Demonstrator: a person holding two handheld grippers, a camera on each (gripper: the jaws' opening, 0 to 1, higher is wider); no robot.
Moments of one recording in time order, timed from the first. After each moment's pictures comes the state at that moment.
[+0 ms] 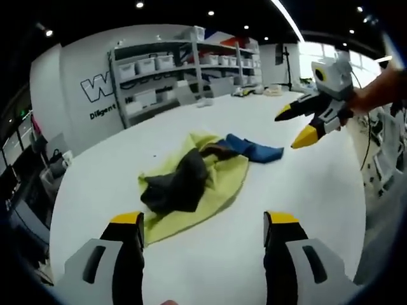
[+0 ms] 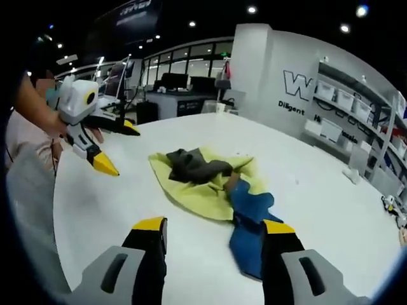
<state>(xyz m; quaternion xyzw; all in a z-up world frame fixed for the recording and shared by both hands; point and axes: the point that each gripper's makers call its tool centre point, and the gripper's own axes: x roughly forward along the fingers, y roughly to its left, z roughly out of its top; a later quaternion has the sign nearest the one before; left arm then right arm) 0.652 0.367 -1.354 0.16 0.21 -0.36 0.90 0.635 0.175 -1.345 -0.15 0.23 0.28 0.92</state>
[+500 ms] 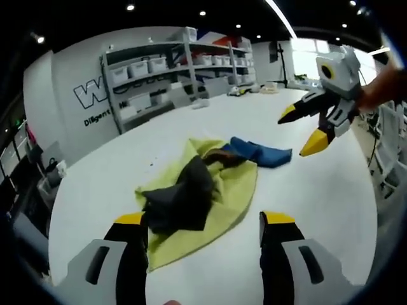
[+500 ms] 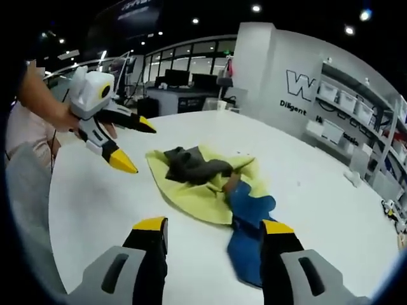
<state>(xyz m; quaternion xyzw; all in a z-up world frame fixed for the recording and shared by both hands) 0.689 0.346 -1.360 0.18 0.20 -0.37 0.89 0.647 0.180 -1.351 -0.16 0.24 0.28 0.91</state>
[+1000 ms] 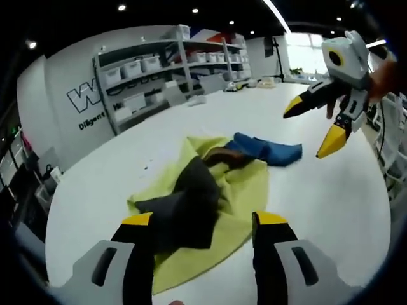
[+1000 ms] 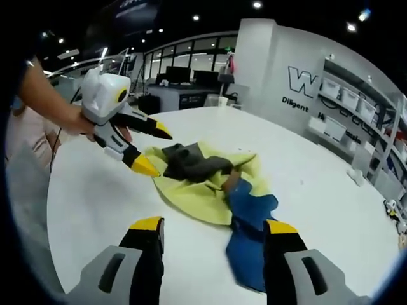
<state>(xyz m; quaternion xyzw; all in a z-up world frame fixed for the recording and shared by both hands) 0.723 0.323 -1.381 0.20 0.20 -0.38 0.88 0.655 0.180 -1.359 -0.16 0.25 0.29 0.91</state>
